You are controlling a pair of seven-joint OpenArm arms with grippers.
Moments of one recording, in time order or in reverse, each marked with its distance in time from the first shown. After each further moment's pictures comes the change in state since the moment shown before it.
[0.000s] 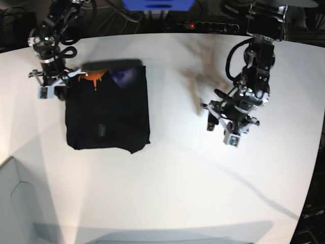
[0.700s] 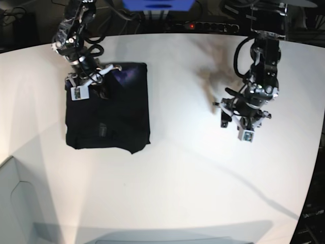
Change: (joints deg) left arm 3.6 0.1 -7.2 0.0 -0.3 -0.2 0.1; right arm -3.0 0.1 -16.2 -10.9 7.5 -0.1 0.9
